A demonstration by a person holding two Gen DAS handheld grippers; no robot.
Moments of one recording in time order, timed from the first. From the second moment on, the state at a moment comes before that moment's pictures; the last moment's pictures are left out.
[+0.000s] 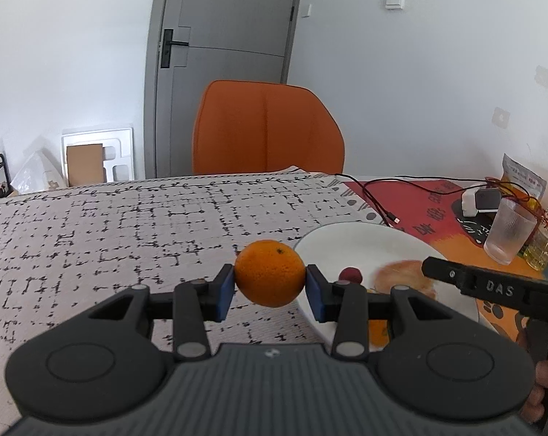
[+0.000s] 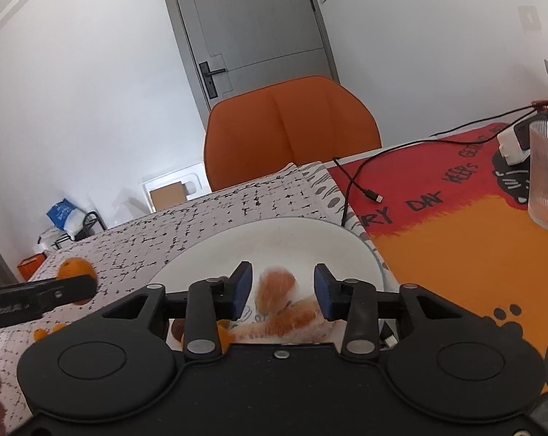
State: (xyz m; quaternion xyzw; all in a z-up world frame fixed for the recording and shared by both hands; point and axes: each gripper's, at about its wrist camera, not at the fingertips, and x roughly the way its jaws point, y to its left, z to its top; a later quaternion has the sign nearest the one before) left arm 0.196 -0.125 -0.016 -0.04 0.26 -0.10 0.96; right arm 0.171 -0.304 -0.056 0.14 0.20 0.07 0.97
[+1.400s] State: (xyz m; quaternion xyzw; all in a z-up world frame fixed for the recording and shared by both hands) left arm 0.164 -0.062 -0.010 -0.03 0.26 -0.02 0.97; right arm 0.140 -0.251 -0.049 0.13 0.19 0.13 0.96
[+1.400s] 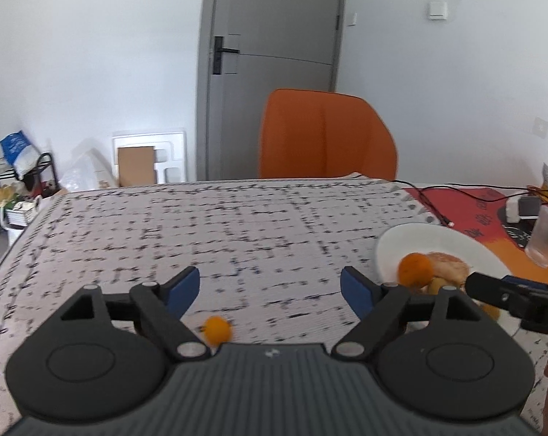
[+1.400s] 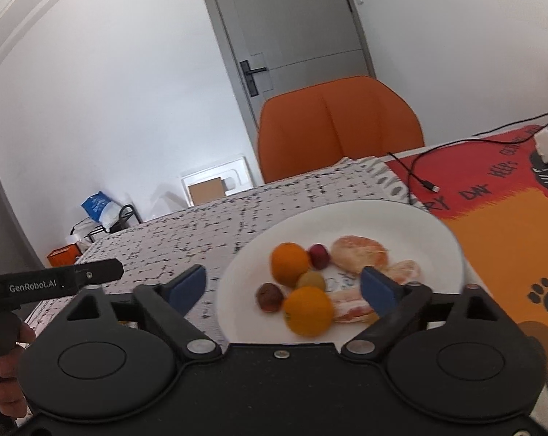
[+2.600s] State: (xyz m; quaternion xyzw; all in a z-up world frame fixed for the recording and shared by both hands) left arm 0.163 0.021 -0.052 -0.09 0.30 0.01 0.95; right arm 0.163 -0.138 -0.042 0.04 0.23 0.23 0.94
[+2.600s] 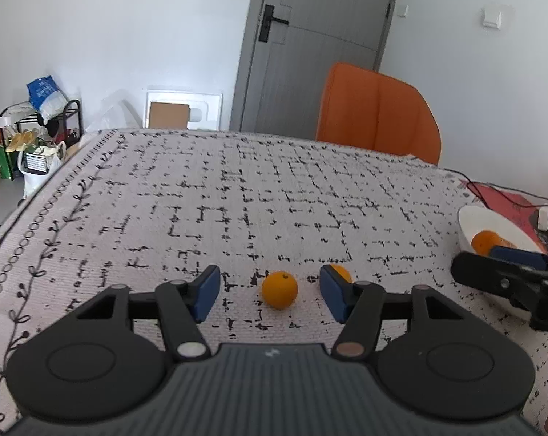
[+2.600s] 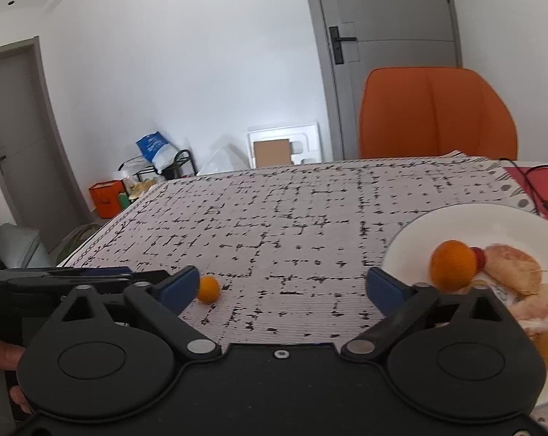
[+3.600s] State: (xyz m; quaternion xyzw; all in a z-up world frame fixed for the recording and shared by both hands) left arm 0.137 0.082 -0.050 -0.14 0.29 0.06 0.95; right arm 0.198 -0.048 -0.069 -0.02 0.28 0.30 0.91
